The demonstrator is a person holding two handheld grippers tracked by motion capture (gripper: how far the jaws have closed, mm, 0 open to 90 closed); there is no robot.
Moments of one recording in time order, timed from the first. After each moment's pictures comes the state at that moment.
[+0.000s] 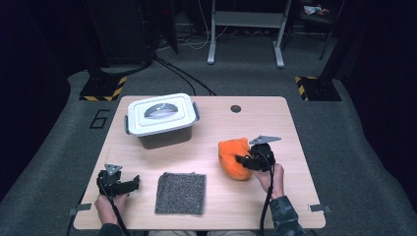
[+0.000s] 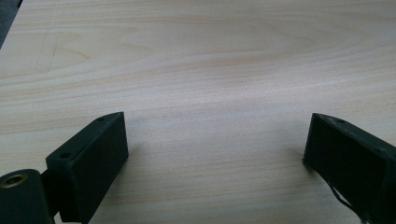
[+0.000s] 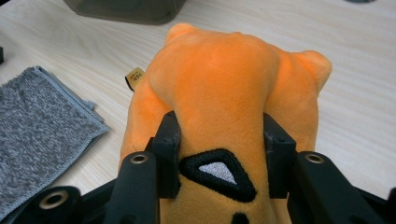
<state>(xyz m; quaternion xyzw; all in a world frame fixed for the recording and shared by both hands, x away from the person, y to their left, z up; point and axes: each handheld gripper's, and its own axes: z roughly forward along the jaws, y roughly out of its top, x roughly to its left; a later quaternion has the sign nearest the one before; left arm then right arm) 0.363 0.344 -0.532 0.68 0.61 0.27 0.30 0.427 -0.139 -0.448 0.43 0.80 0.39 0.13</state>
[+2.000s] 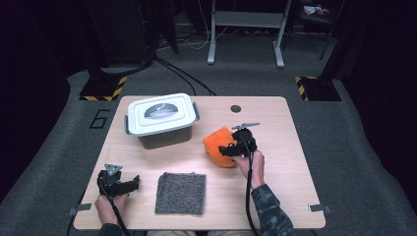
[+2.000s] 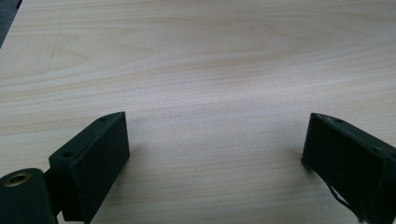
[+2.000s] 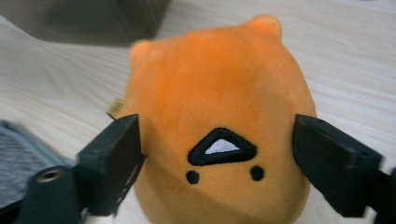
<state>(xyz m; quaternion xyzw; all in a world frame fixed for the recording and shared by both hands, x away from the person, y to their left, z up) 0.362 0.344 -0.532 0.68 0.61 0.27 0.30 0.470 -0.084 -0.443 0.50 0.79 0.34 0.13</state>
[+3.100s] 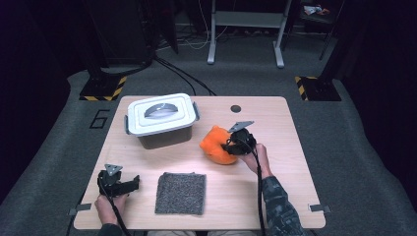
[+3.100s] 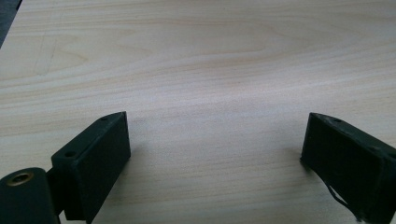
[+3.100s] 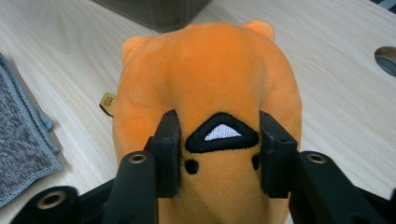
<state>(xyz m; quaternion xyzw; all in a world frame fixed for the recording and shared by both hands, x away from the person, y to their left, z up) 0.362 0.343 -0.532 0.69 0.61 0.27 0.30 0.489 -0.090 -0.451 0.32 0.86 0.35 0.16</state>
